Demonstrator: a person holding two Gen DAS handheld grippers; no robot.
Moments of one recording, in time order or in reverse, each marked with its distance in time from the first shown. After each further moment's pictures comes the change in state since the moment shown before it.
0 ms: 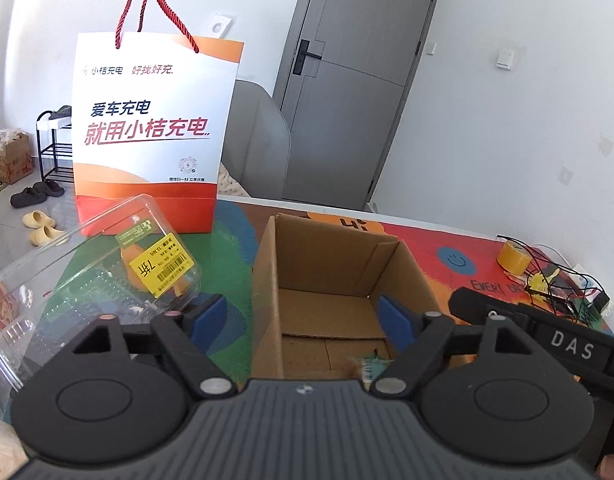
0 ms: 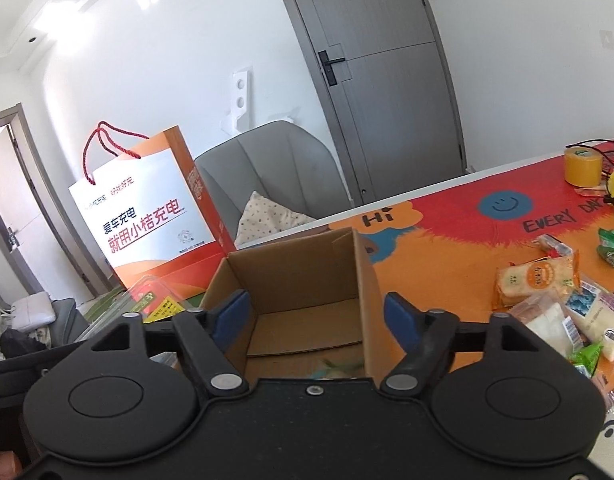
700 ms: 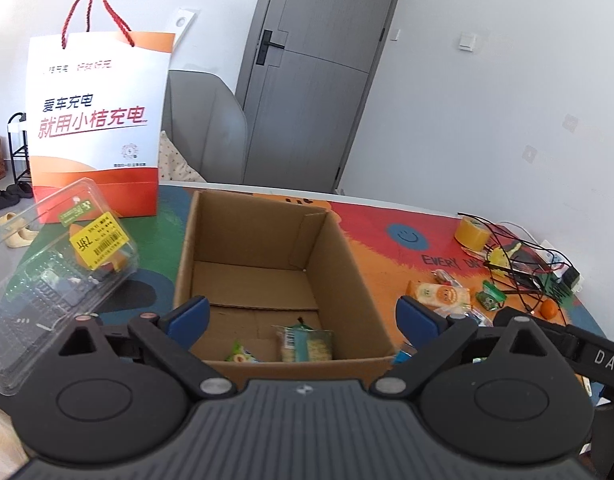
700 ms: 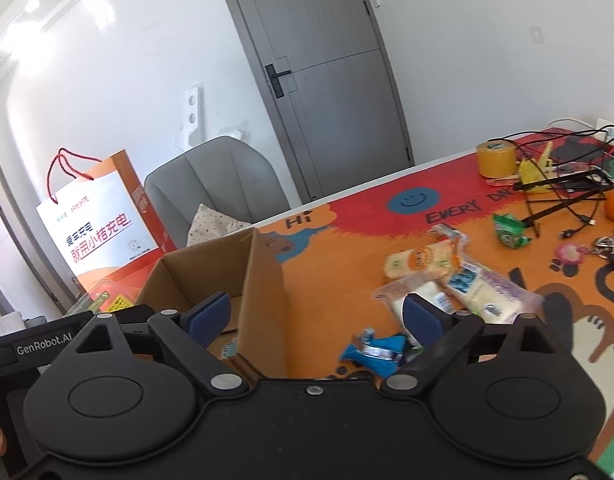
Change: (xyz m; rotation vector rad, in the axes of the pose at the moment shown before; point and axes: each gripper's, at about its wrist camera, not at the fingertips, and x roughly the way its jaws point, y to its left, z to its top) left arm -0.011 -0.058 -0.022 0.046 0.031 -0.081; right arm -0.067 -0.068 -0.013 0.063 -0.030 -0.128
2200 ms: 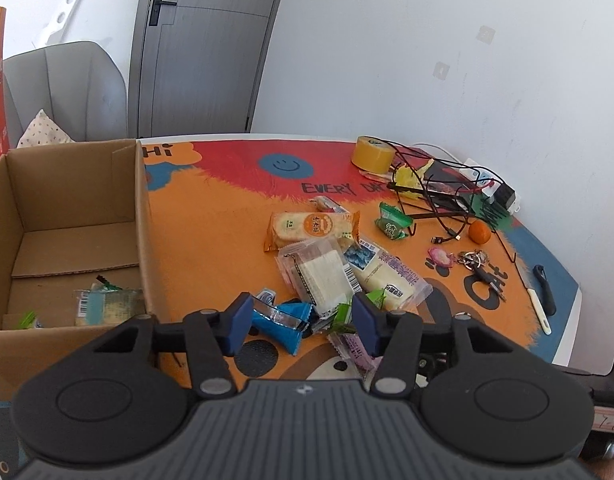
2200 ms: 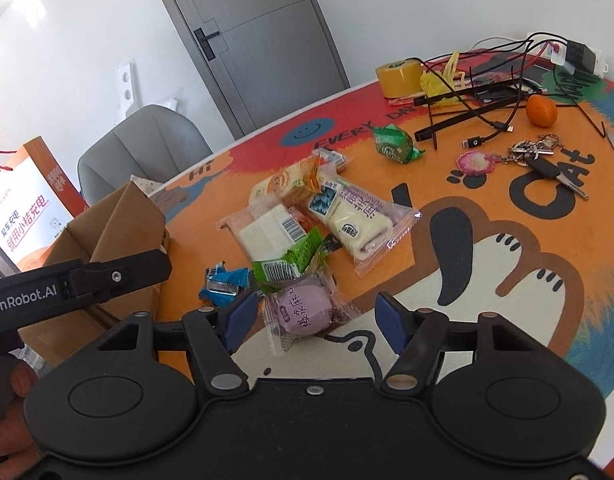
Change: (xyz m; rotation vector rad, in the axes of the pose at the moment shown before) left arm 0.072 -0.112 -0.042 0.154 0.148 -0.207; right arm 0.018 -0.107 -0.037 0.117 0.150 -0.096
